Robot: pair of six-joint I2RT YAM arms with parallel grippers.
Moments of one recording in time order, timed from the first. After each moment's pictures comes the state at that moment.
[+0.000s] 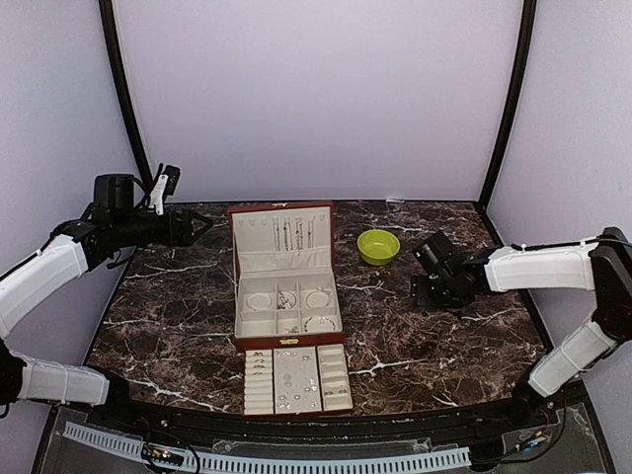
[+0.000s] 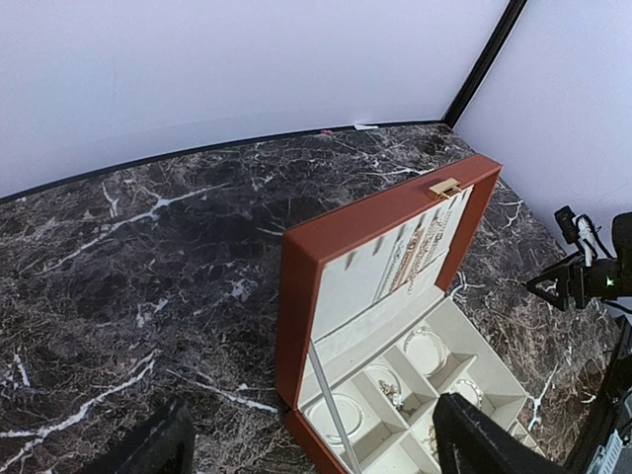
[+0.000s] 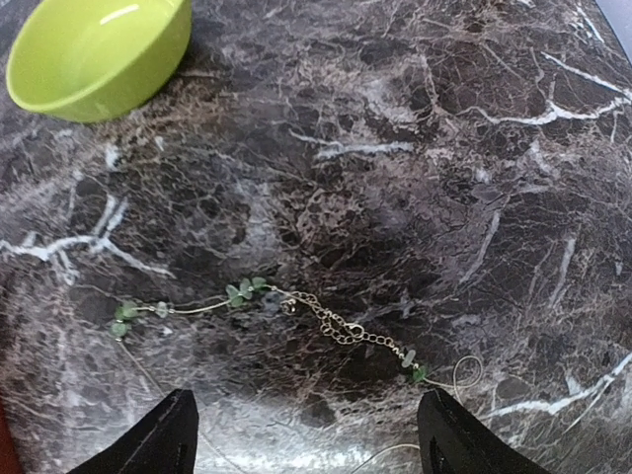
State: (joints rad) left arm -0.21 1.12 0.91 -0.27 0.42 -0.11; right arm 0.67 1.47 0.81 -0.42 0.39 0.66
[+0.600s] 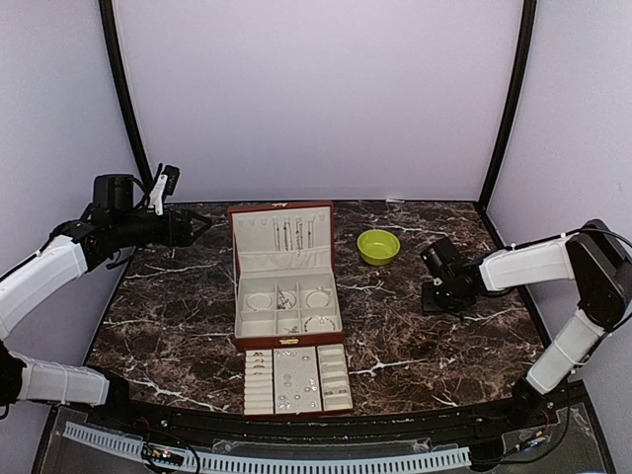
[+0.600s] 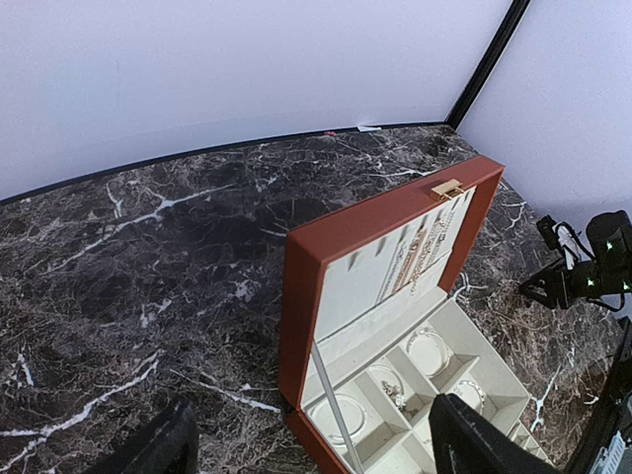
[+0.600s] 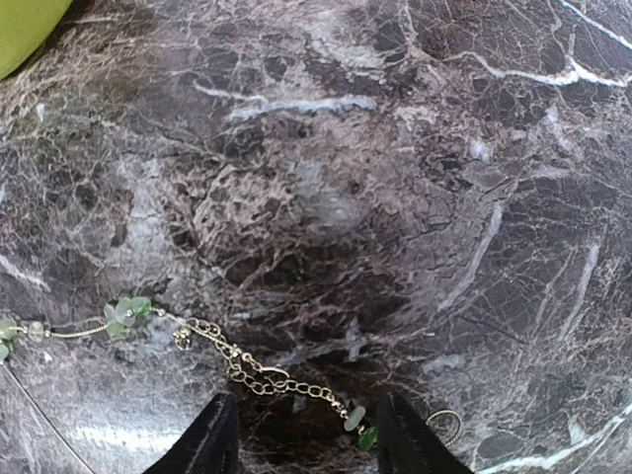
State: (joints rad) left arm -0.21 1.11 0.91 -0.27 0.41 -0.11; right arm 0.54 1.59 0.75 -0.32 0.31 0.54
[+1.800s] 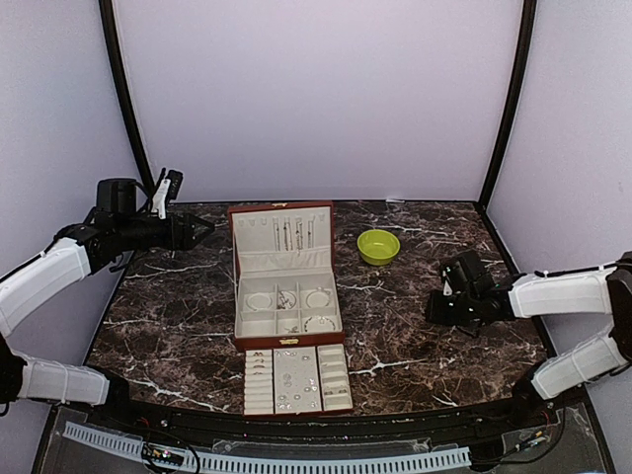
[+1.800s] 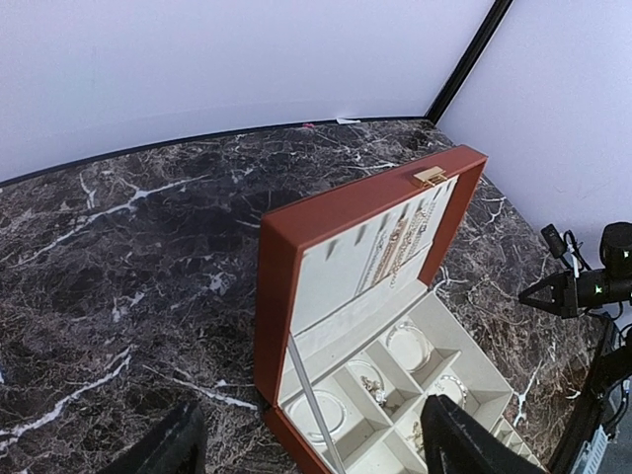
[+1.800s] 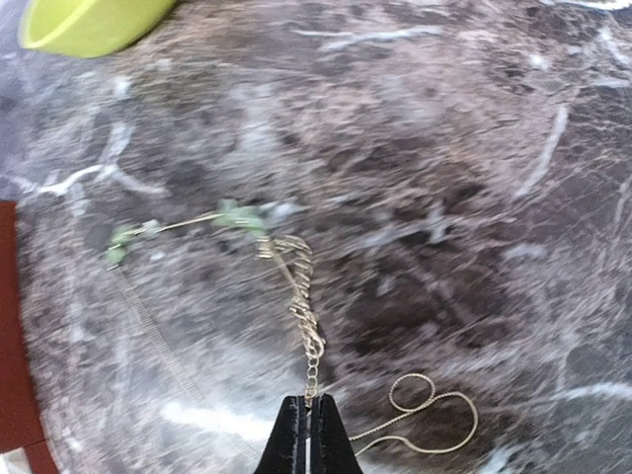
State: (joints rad) left arm -0.21 1.13 0.88 -0.23 0.47 -0.14; right arm 0.55 1.34 0.53 -0.16 0.07 0.64
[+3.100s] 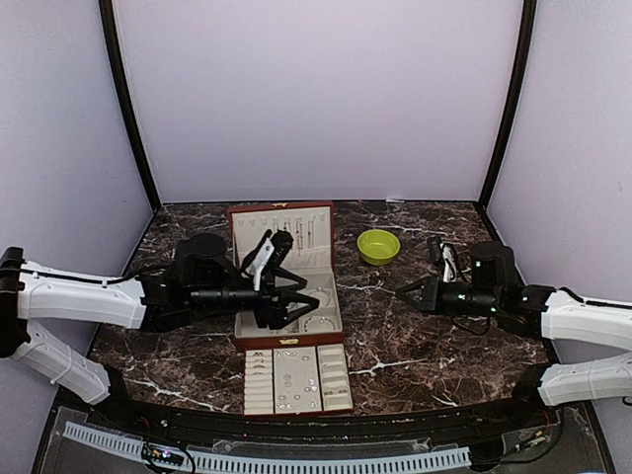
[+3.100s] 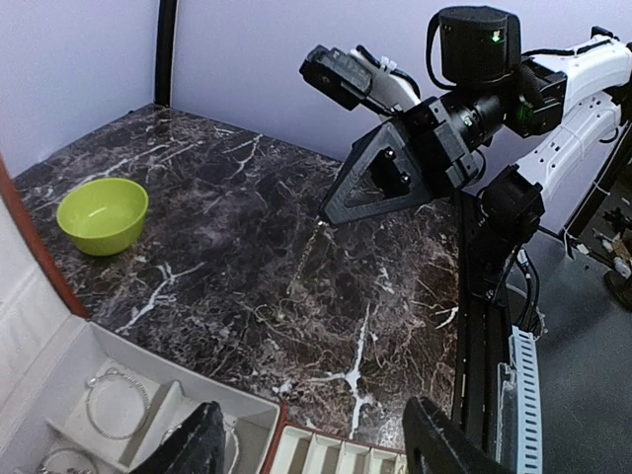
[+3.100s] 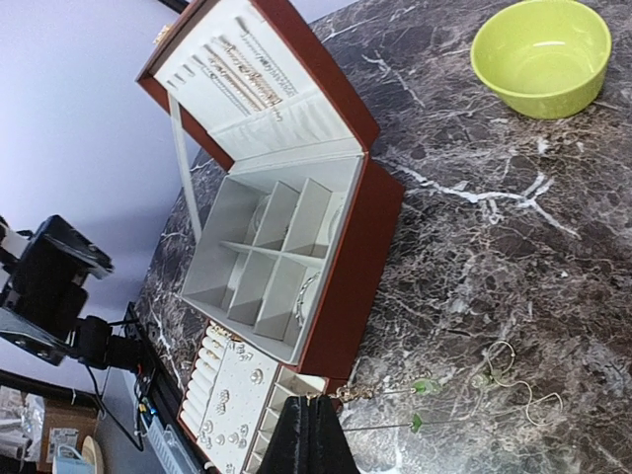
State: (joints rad) left arm -0.95 1.31 0.70 0.34 0.31 -0.15; right arm 0.69 0.99 0.47 0.07 -0.30 0.71
